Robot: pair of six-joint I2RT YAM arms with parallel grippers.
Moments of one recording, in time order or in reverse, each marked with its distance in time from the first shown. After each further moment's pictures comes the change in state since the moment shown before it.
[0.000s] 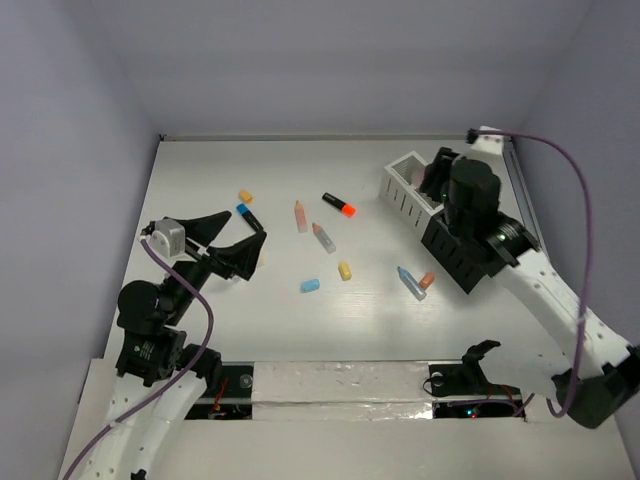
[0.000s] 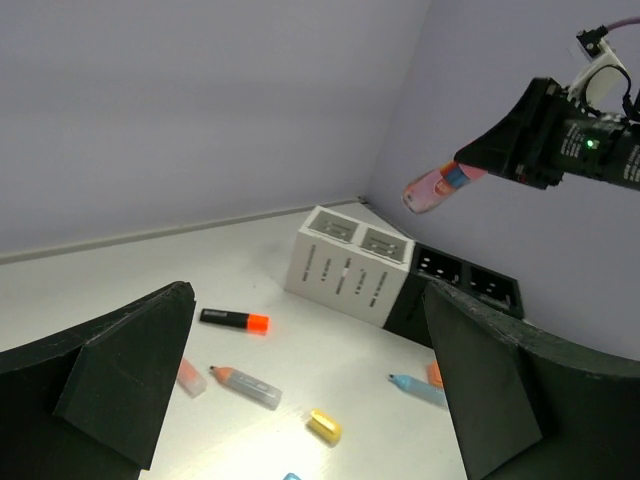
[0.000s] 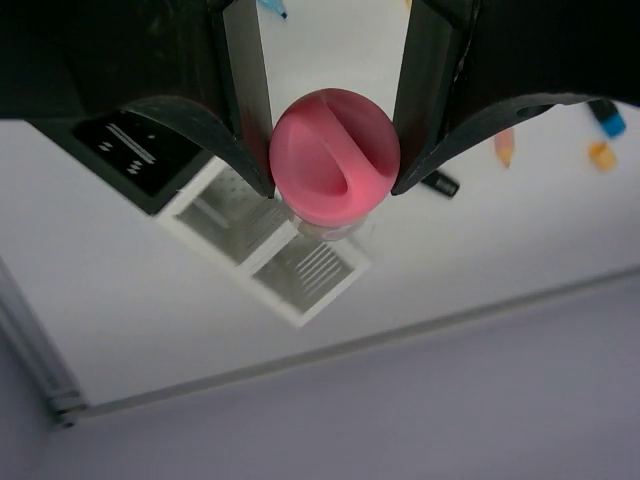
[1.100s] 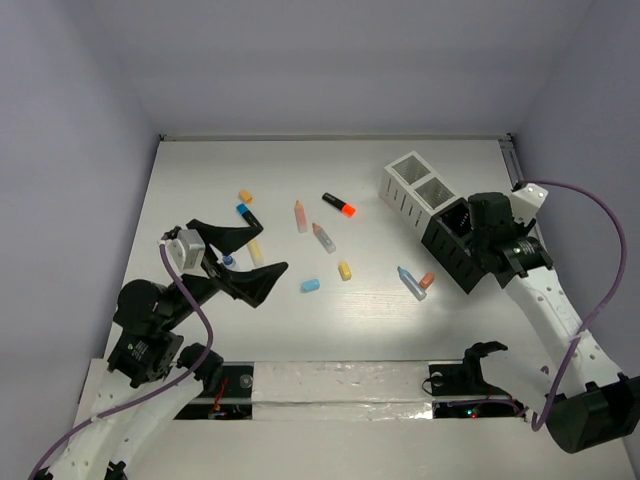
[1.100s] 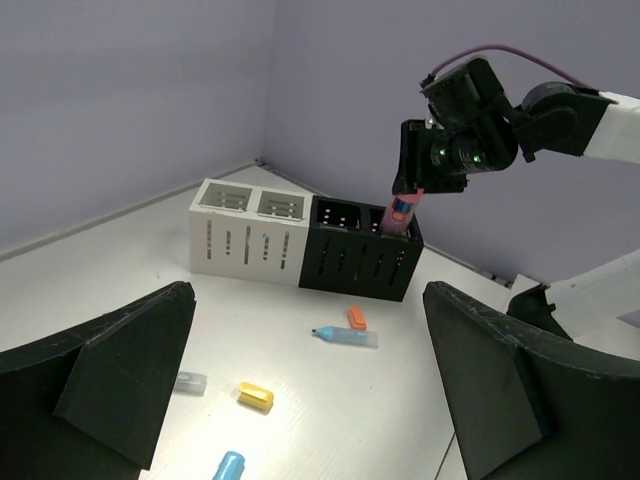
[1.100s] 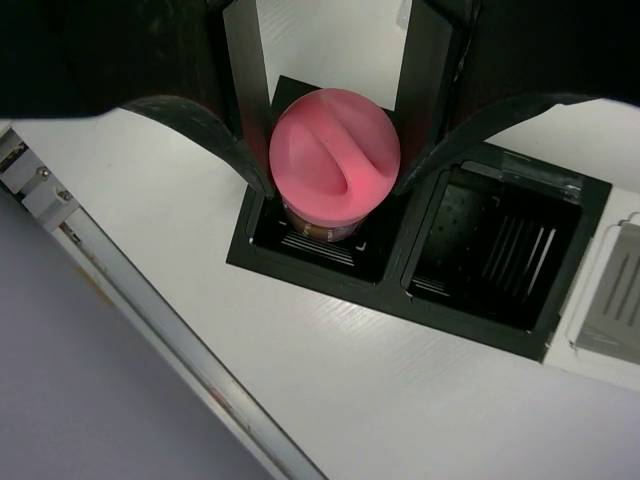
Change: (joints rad) left arm -0.210 0.014 0.055 -0.061 0.134 0.055; right arm -0.283 -0.158 -0.221 -0.449 0.206 0.237
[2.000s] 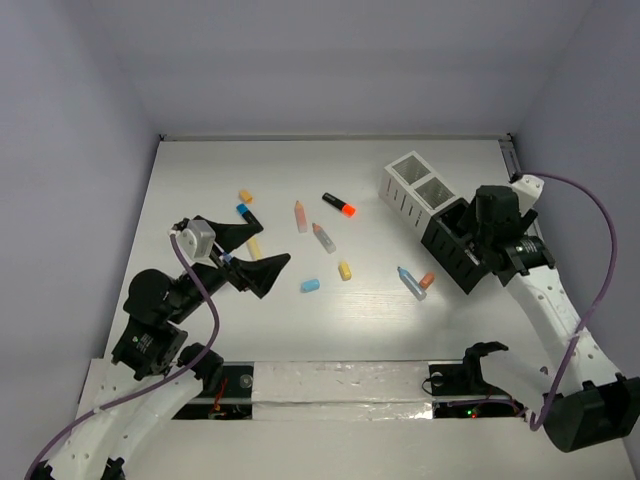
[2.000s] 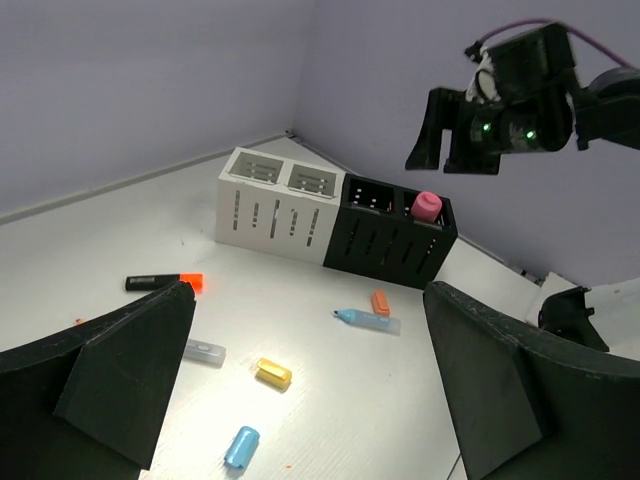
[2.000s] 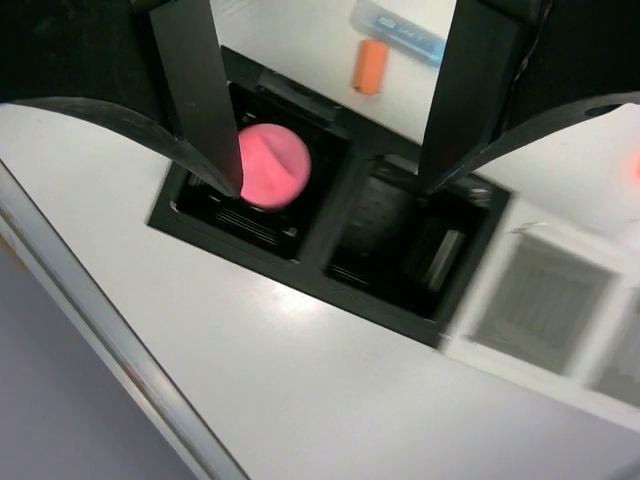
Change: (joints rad) left arm -0.011 0.047 0.001 -0.043 -0.085 0.018; right arm -0.047 0.015 -0.016 0.133 -0.160 -0.071
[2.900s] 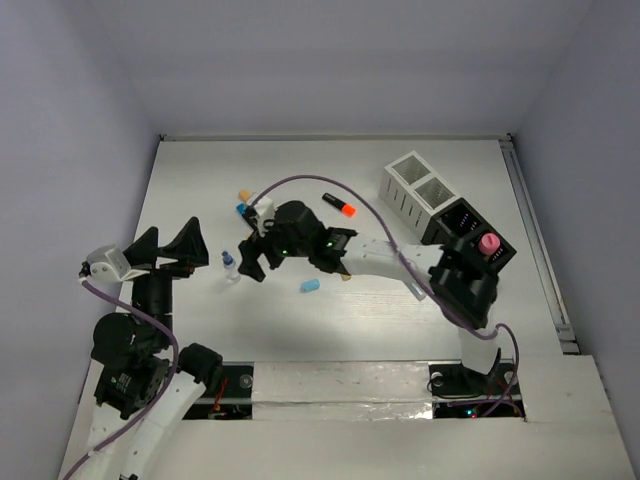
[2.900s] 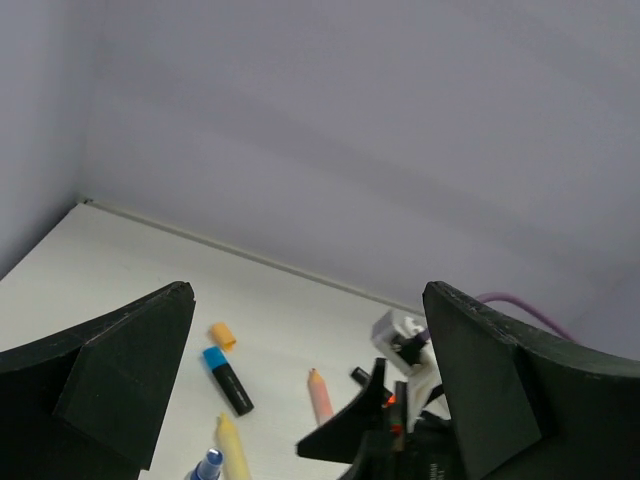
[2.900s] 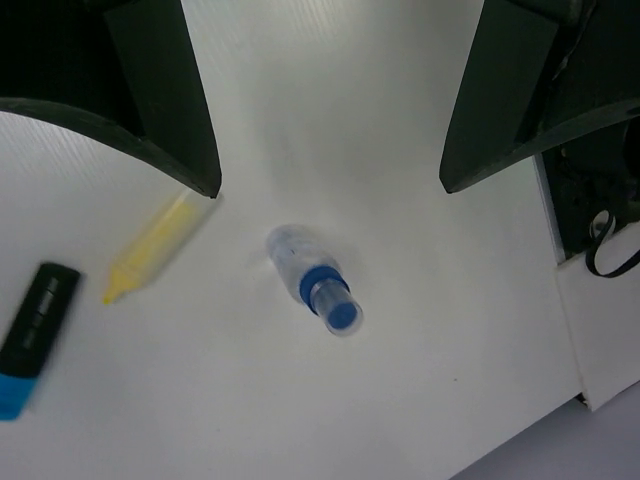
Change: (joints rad) left arm 0.089 -0.231 0.007 -0.076 -0.794 -0.007; right arm 0.808 0.936 0.499 0.679 -0.885 -0.333
